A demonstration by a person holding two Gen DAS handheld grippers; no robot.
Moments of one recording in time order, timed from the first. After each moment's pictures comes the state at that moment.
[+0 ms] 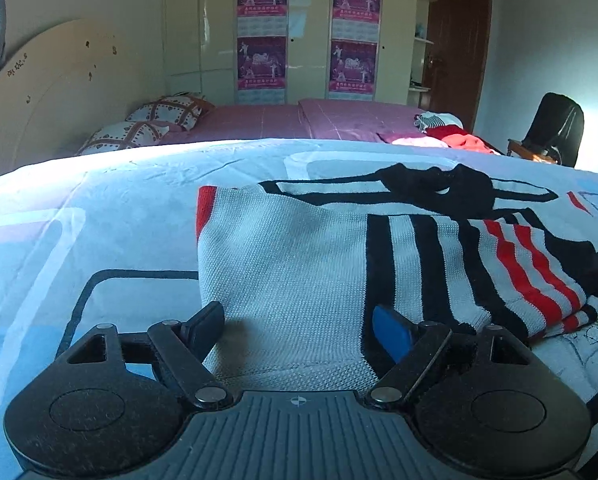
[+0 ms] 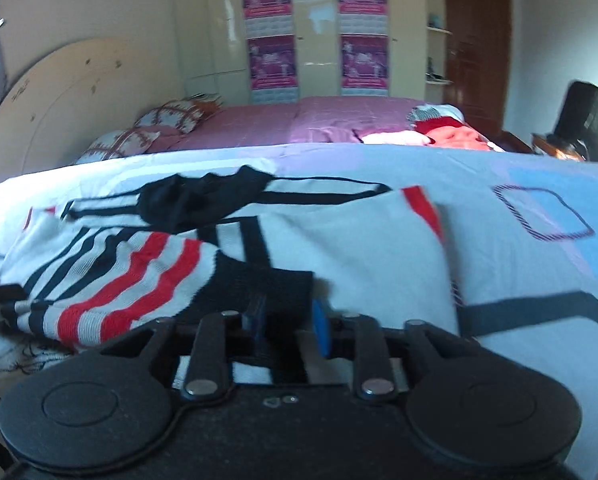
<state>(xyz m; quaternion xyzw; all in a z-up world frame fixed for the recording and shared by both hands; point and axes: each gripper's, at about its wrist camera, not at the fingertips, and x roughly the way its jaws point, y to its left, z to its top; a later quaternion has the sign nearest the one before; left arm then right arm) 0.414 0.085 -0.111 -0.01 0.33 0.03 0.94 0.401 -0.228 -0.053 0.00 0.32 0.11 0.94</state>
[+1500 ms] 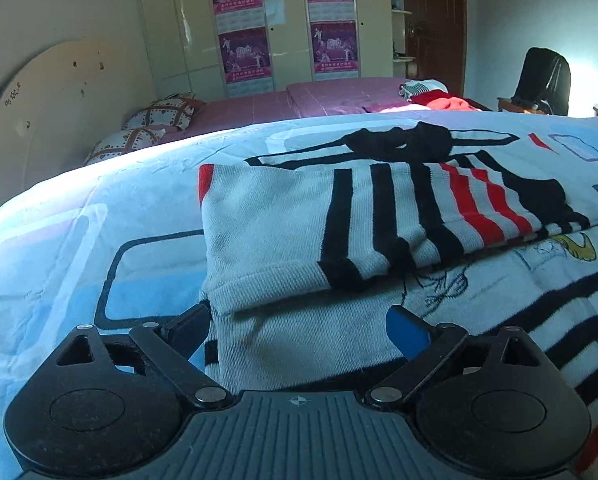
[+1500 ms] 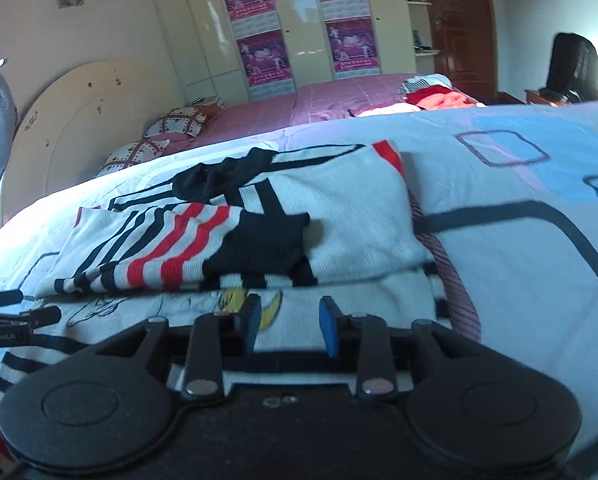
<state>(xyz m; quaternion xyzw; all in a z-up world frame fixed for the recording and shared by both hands) 0.342 0.057 -0.092 0.06 0.36 0.02 0.93 0.311 -0.258 -0.035 0.07 0.35 0.11 0.93</state>
